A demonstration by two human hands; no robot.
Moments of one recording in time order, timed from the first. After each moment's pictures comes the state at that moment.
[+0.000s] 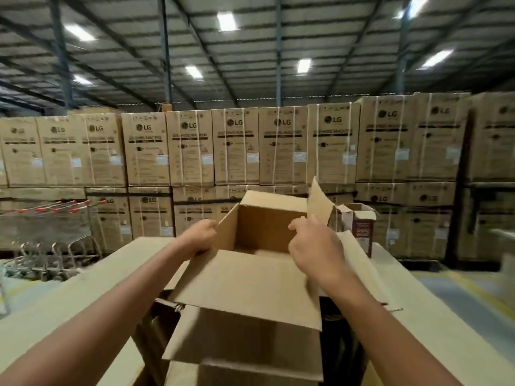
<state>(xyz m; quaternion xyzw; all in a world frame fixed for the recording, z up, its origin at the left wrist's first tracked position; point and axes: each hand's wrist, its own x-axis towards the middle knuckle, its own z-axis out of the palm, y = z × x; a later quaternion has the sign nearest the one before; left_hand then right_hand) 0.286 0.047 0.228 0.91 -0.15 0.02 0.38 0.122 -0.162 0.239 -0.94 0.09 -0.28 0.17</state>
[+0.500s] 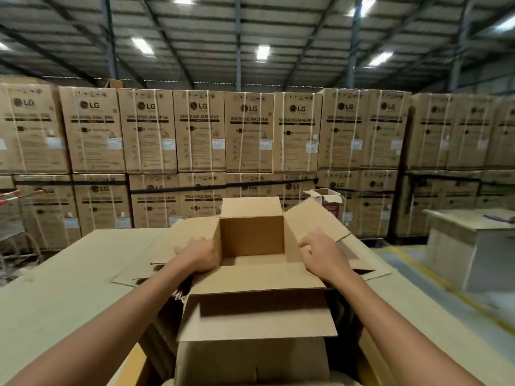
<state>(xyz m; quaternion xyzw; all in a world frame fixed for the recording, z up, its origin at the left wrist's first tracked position) 0.313 0.054 0.149 0.98 -0.18 0.01 0.05 0.158 -0.188 0.157 -0.96 0.15 -0.20 0.14</state>
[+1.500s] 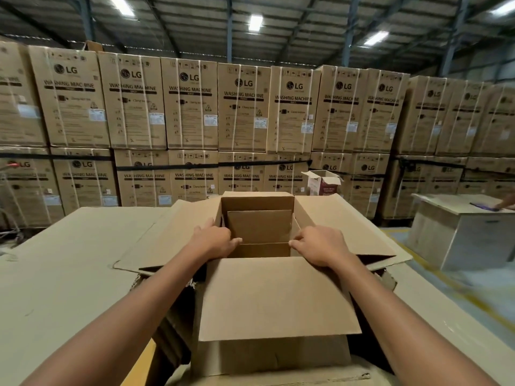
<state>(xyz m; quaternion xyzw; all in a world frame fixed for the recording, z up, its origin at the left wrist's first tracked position) 0.334 0.047 0.135 0.96 -0.27 -0.02 0.03 0.203 -0.162 0.144 -0.98 0.16 -0.10 0.00</state>
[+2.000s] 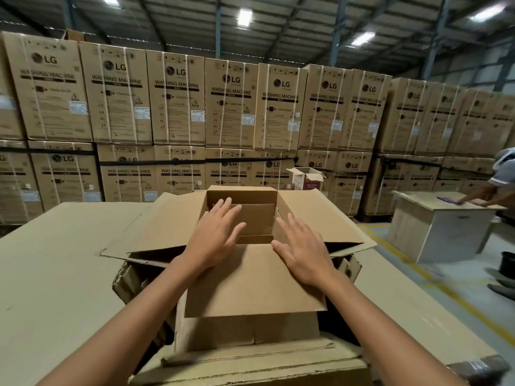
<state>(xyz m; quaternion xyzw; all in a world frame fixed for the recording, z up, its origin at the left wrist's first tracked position) 0.273 0.043 0.125 0.86 -0.40 0.21 0.24 0.140 -0.151 0.117 -0.97 0.09 -0.20 0.06</state>
